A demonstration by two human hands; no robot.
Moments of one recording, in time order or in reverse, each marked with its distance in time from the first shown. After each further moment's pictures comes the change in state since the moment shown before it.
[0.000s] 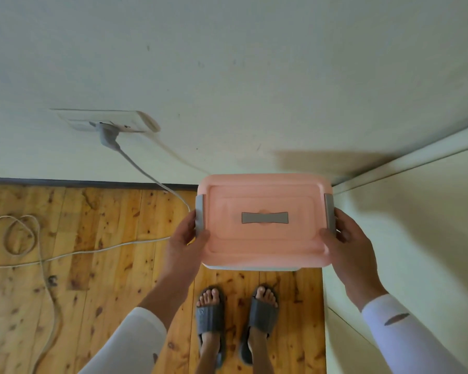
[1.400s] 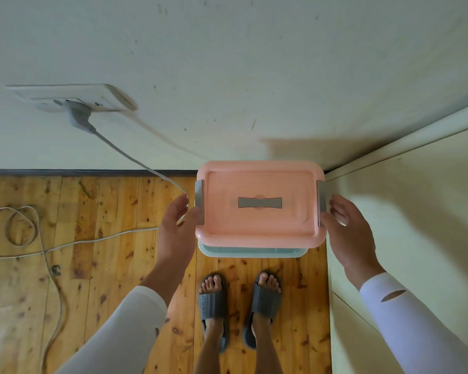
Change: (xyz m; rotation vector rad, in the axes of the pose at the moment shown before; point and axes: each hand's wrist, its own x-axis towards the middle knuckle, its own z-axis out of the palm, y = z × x) left_hand 0.030 -0.022 0.015 0.188 0.112 0.089; right_hand 0.032 0.036 0.009 -0.047 0.018 0.022
